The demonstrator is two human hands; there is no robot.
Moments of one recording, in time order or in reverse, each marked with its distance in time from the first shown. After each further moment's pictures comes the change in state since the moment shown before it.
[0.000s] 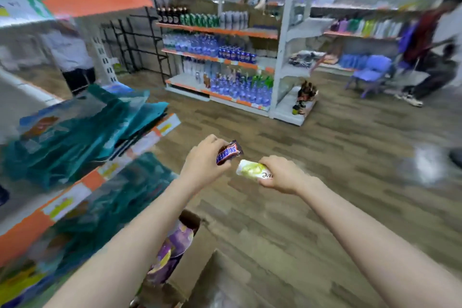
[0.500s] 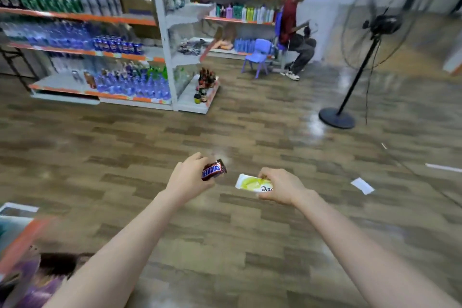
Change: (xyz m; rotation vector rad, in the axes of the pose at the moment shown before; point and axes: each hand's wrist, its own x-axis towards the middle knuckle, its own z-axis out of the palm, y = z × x) left_hand 0.069 0.244 0.223 -0.043 -0.311 0.238; right_hand -0.212 0.288 -0.010 0.128 0.016 0.560
